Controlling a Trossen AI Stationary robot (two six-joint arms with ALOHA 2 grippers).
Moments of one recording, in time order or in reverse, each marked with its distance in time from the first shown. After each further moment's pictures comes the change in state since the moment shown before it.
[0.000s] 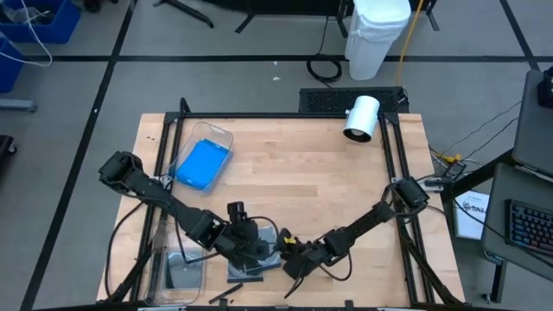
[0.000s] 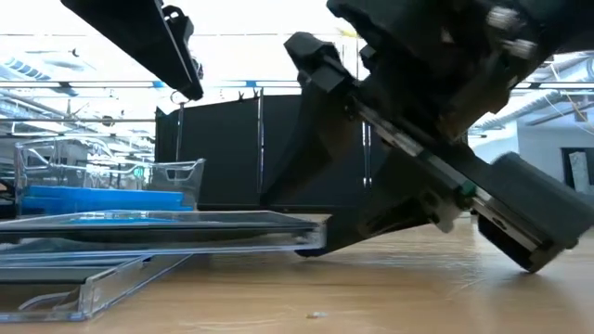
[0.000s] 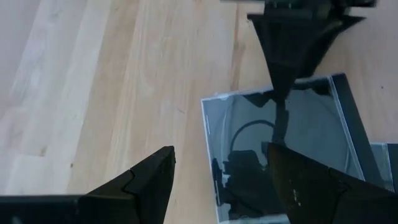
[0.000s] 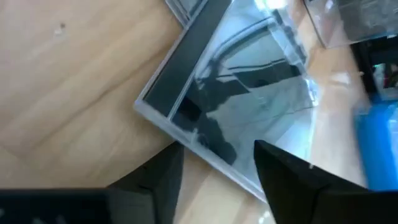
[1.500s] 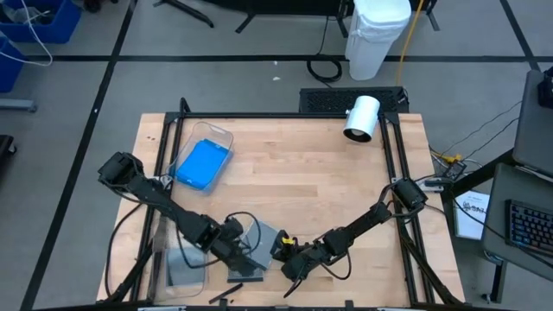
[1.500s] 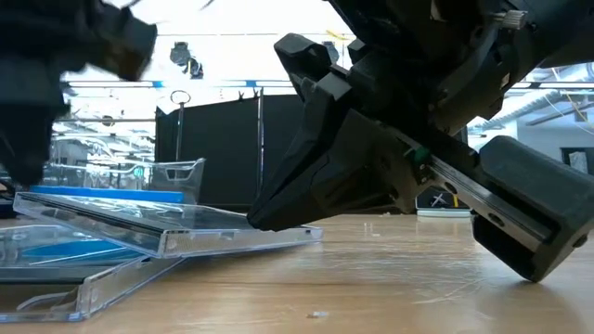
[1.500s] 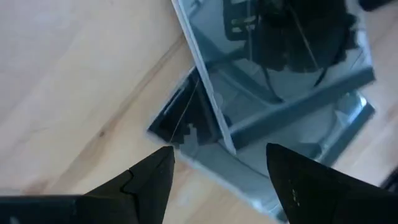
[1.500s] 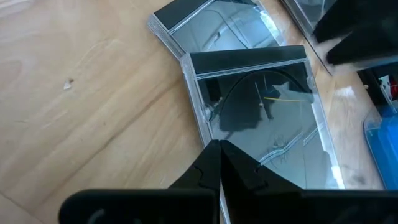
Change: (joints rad) left arm -0.041 -0.001 -0.164 -0.002 0.398 -0.820; right arm -0.008 0.004 -0.002 0.117 -0.076 0.048
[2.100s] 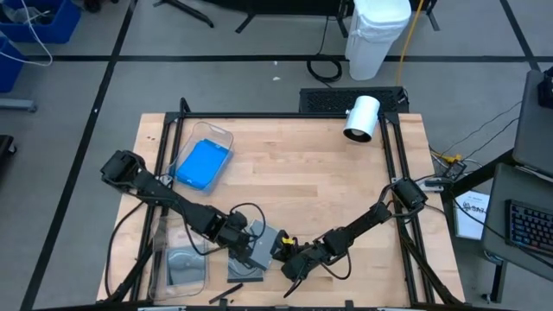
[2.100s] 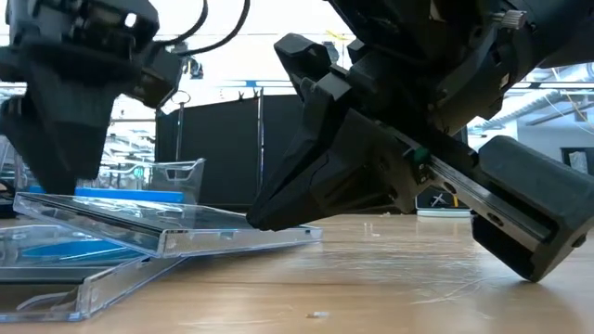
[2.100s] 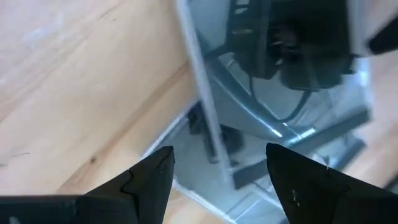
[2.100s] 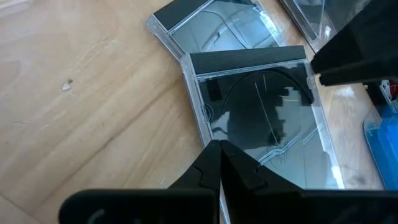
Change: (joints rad) left arm 0.104 0.006 -0.047 0.108 0.080 0.001; right arm 0.000 -0.001 0.000 0.003 0.000 0.001
